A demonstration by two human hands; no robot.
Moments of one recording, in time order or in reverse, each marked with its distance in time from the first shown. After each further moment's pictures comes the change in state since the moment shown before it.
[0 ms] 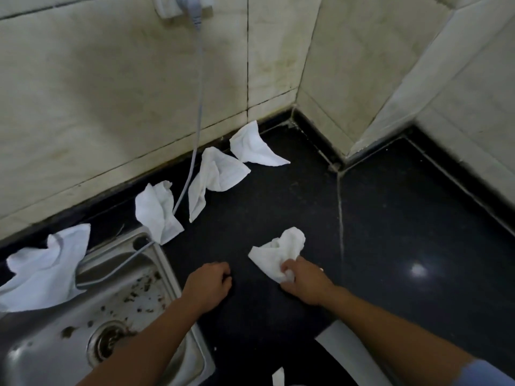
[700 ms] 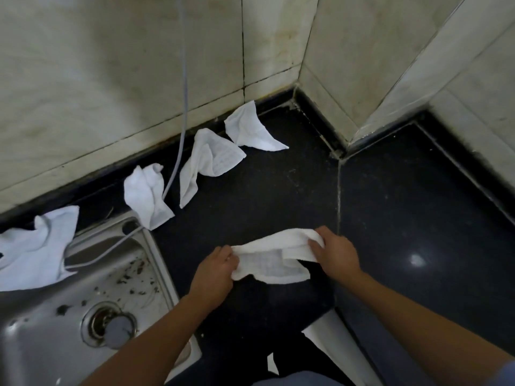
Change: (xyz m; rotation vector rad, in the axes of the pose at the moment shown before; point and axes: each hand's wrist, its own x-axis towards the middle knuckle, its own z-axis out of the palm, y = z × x) left_hand 0.008 0.021 0.041 0.113 0.241 0.259; right_hand 0.001 0.058 -0.037 0.058 0.400 0.122
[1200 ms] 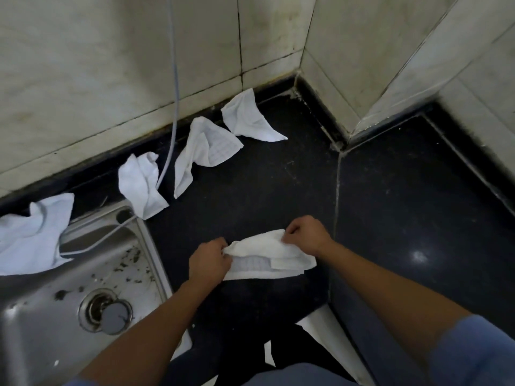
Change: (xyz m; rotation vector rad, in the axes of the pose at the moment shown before) left_hand 0.020 0.019 -0.006 -0.271 -0.097 -0.591; right_hand 0.038 -0.031 0.003 0.202 -0.310 0.071
